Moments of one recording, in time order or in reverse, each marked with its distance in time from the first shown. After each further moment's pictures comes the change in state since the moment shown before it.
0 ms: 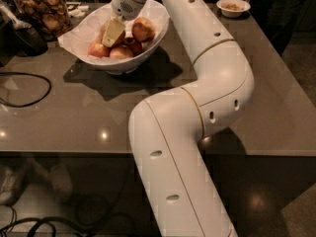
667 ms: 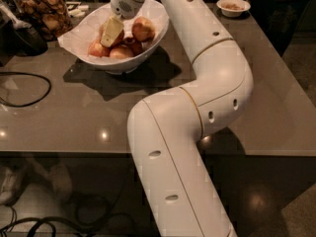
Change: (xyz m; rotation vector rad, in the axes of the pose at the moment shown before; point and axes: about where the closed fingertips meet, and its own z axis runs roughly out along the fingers) arm -0.004 0.000 -0.002 0.007 -0.002 -0.007
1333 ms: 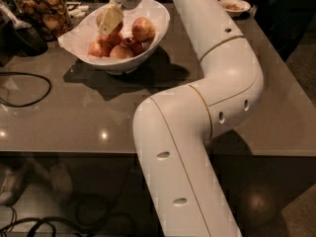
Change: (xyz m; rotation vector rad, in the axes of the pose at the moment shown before) arm -0.018 0.000 -0.031 0.026 -0.088 0.016
